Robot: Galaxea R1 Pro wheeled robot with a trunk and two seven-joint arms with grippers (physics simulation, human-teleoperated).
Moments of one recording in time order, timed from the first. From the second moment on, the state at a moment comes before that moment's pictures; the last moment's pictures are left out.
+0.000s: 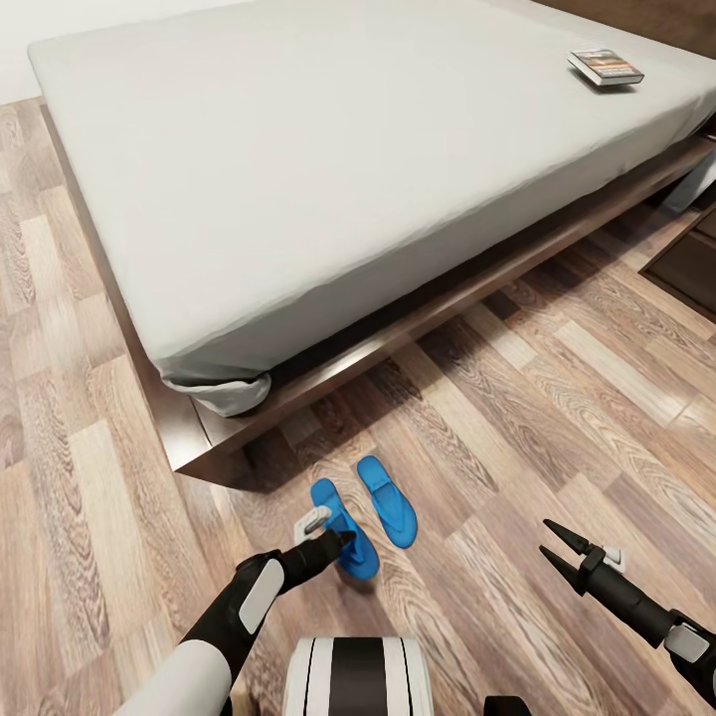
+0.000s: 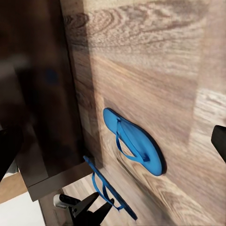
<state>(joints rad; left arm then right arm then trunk) -0.60 -0.17 0.02 -0.59 0.52 0.43 -0.26 -0.73 -0.44 0.25 0.05 -1.12 0.43 1.34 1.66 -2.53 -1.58</state>
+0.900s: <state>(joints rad) -0.60 -0.17 0.02 -0.59 0.52 0.39 -0.31 -0.73 -0.44 0.25 0.05 -1.12 0.43 1.34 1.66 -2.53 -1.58</state>
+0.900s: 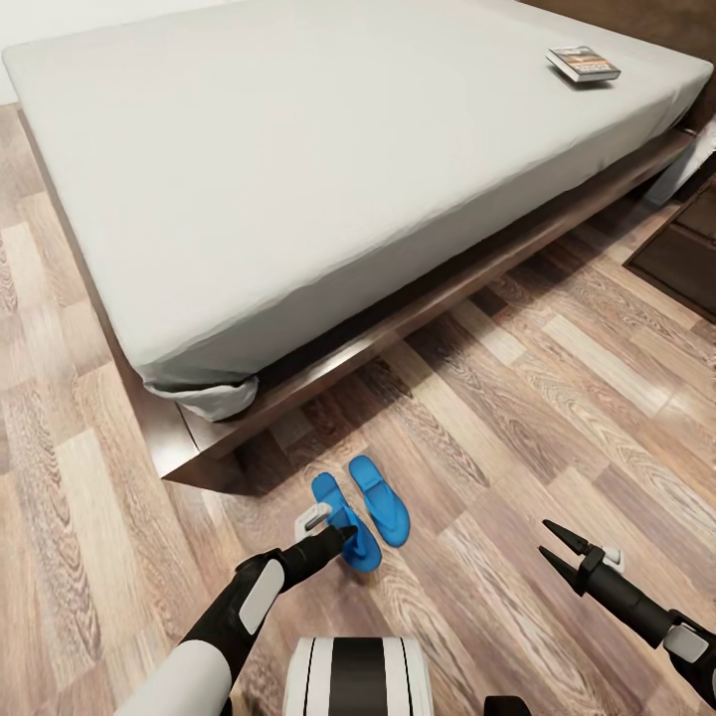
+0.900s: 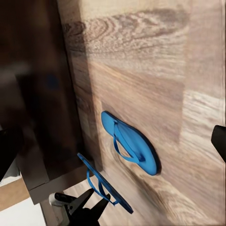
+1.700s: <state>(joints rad) -0.60 -0.17 0.02 -0.59 0.52 0.39 -0.31 -0.73 -0.44 0.25 0.05 -1.12 0.43 1.34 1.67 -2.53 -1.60</state>
